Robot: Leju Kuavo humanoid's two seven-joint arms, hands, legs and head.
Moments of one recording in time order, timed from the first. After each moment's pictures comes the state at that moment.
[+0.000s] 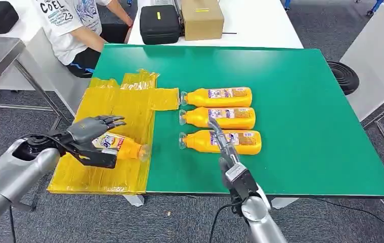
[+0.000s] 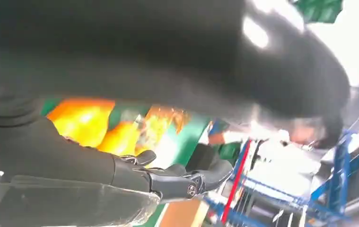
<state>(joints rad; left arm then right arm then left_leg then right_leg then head) -0.72 0.49 -0.84 -1.10 -0.73 -0.25 -0.30 -0.12 0.10 0.30 -1.36 0.24 0.06 -0.61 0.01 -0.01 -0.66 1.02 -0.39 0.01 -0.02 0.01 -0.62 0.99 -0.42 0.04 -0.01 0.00</state>
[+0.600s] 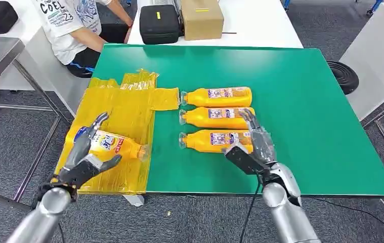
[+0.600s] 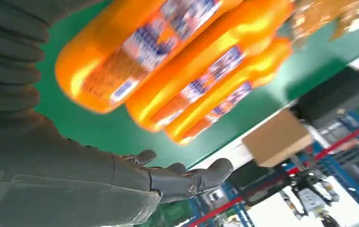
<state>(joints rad) -0.19 0.19 -0.28 -1.31 -0.40 0.07 -0.44 -0.23 -0.02 0.17 -1.30 0.76 -0.10 -0.30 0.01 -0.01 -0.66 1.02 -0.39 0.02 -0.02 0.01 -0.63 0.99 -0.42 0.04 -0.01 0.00</state>
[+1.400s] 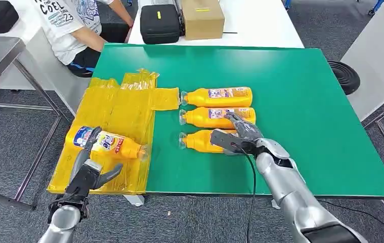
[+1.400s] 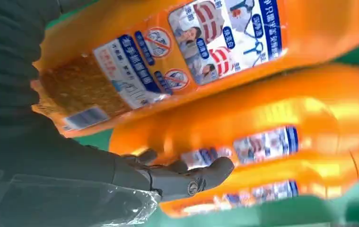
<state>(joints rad) -0.07 -0.01 -0.09 -1.33 -0.47 0.07 -0.39 -0.61 -0.05 0.31 -0.75 0.92 0.11 -0.21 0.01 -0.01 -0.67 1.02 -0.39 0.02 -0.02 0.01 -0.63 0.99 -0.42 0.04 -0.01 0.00</state>
